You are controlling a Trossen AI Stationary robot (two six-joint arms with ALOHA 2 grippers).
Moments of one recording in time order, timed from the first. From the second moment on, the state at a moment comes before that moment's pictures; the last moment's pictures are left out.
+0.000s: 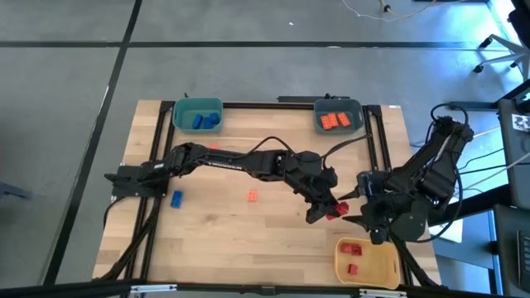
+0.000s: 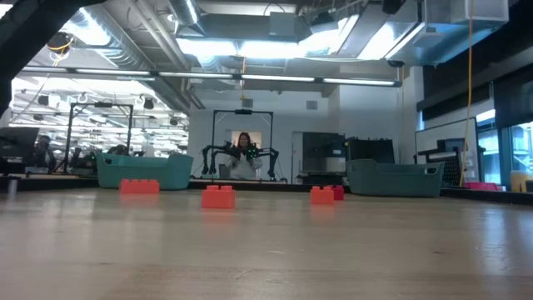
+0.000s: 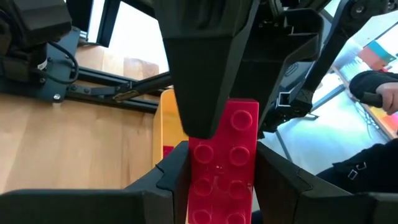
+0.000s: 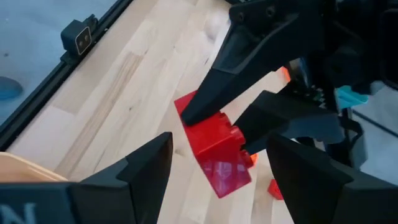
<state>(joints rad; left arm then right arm) -0.11 2.28 2.28 -0.32 0.36 -0.47 0.92 1.16 1.27 -1.03 0.69 0.22</state>
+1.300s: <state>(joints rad) -0.09 2.28 2.28 -0.33 0.39 -0.44 0.85 1.20 1.27 -1.01 0.60 0.15</state>
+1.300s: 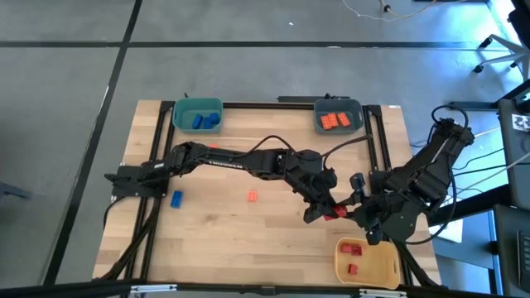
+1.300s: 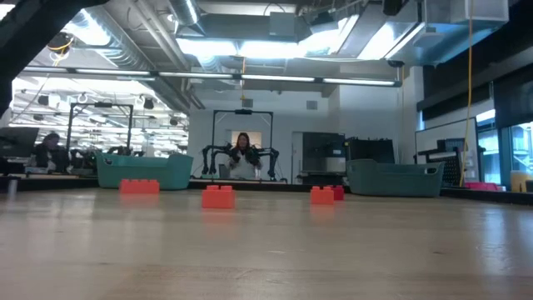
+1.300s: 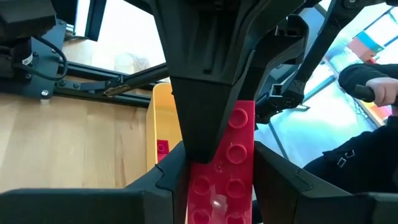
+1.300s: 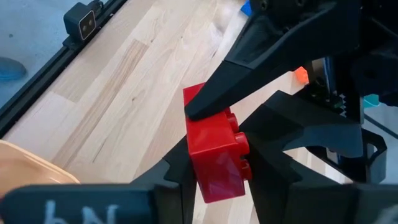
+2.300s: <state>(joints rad) -0.03 2.27 2.28 -0.42 0.52 -0.31 0.85 1.20 1.29 -1.03 0.57 0.21</state>
